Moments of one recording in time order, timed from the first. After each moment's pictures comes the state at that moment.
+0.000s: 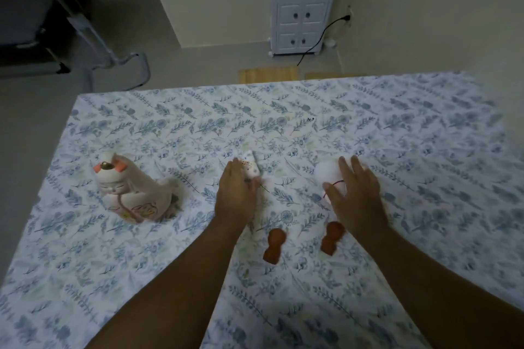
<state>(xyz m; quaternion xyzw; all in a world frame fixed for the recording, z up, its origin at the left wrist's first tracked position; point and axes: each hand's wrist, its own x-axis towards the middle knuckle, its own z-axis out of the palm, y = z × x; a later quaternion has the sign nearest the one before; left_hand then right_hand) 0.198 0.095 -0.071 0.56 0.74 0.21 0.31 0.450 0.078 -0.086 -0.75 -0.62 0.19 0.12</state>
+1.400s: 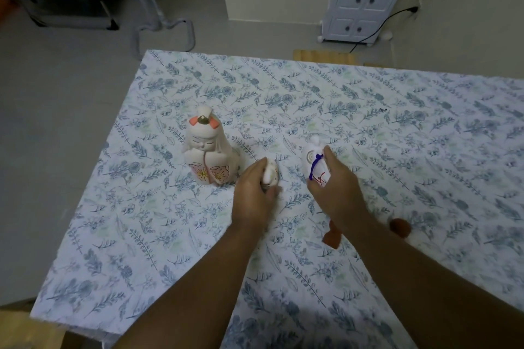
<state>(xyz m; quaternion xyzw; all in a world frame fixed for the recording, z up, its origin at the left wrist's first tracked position) 0.102 0.023 -0.084 0.50 0.73 0.34 0.33 0.279 0.069 -0.076 -0.68 -0.62 0.34 0.20</state>
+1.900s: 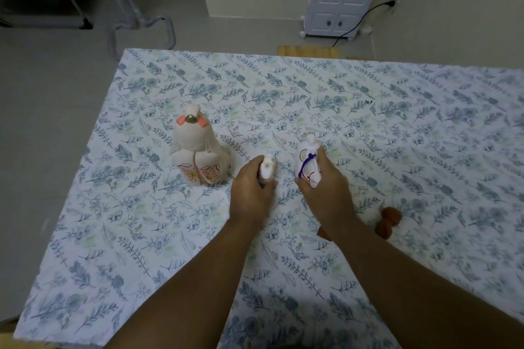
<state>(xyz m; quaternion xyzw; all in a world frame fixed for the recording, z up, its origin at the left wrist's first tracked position) 0.106 0.029 -0.090 0.52 0.71 0.34 0.33 0.268 0.047 -0.079 -0.68 -0.63 0.30 0.23</state>
